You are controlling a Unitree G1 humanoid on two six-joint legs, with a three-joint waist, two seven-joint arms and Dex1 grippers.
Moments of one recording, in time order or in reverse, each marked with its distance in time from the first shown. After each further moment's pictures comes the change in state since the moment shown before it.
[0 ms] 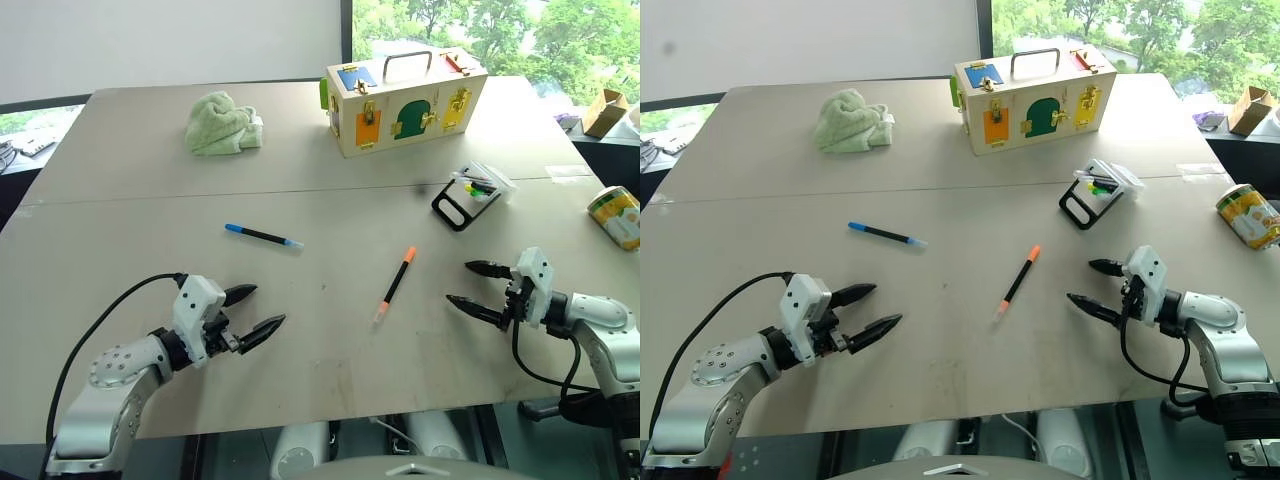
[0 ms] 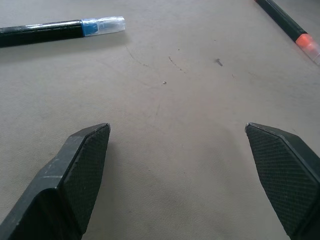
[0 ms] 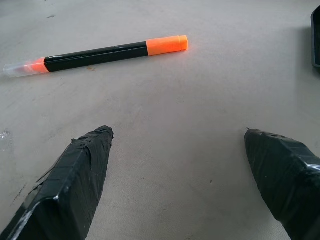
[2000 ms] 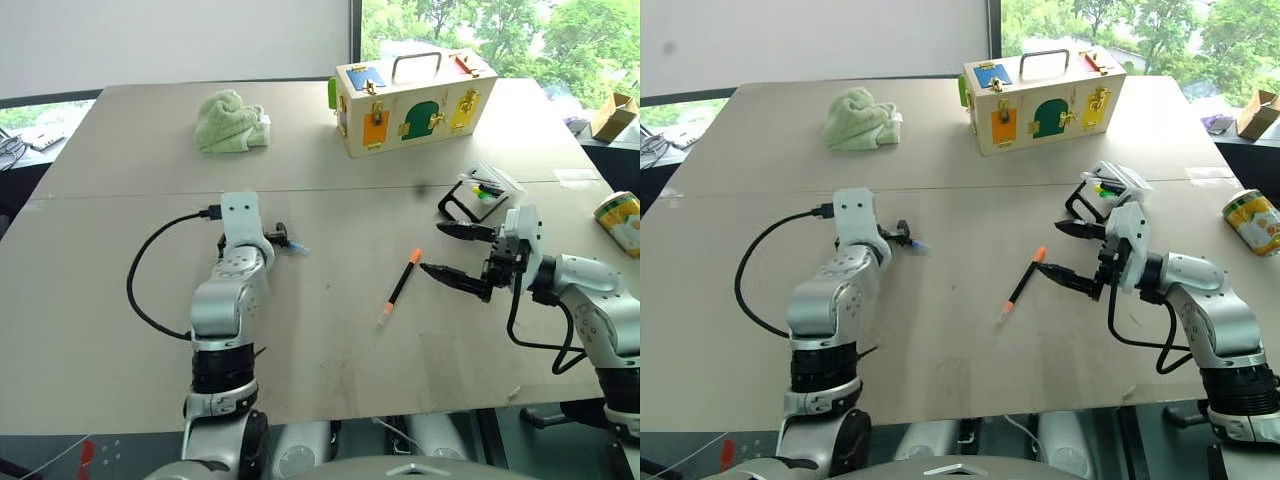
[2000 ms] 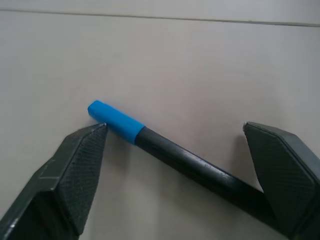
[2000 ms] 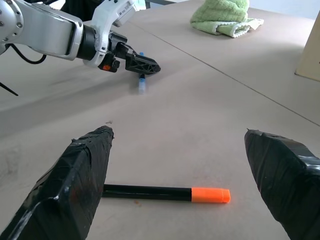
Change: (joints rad) left arm -0.657 -0.570 -0.046 0.018 0.346 0.750 1.109; right arm -0.142 0.031 0.011 -0.234 0.141 0.177 -0.005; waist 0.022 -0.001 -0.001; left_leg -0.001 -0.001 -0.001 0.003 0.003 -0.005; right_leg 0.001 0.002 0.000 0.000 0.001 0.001
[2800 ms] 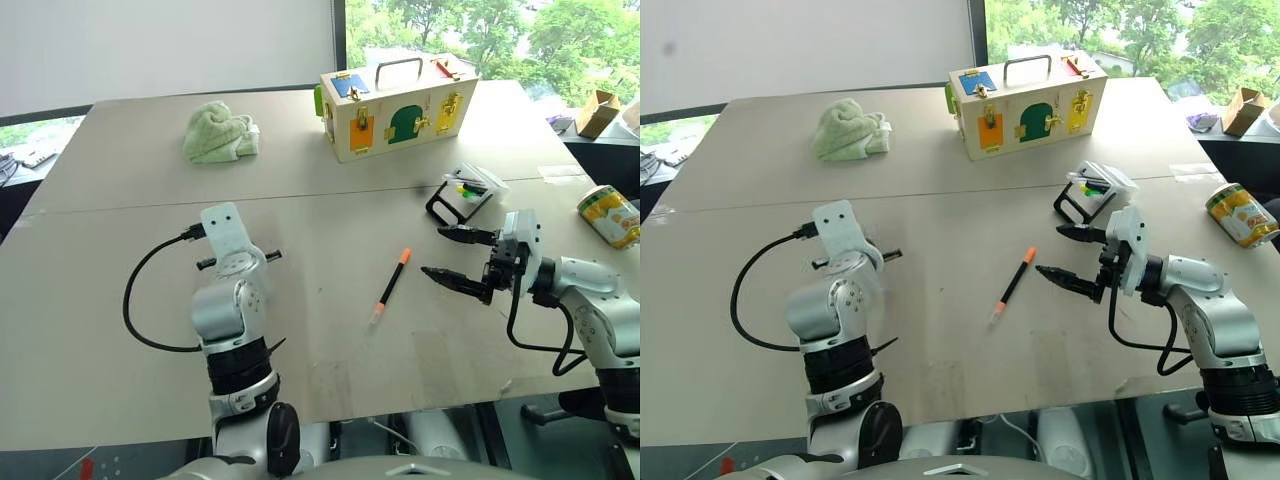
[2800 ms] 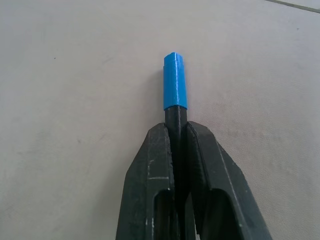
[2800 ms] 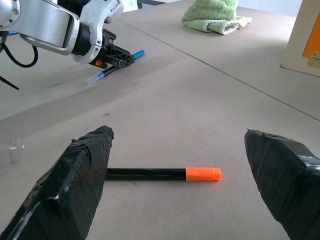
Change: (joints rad) left arm -0.035 -0.133 0.163 0.002 0.076 0.069 0.152; right arm -0.004 -0.002 0.004 0.020 -0.005 -0.001 0.014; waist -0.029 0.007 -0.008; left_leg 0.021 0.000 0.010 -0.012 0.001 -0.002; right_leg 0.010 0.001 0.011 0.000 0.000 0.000
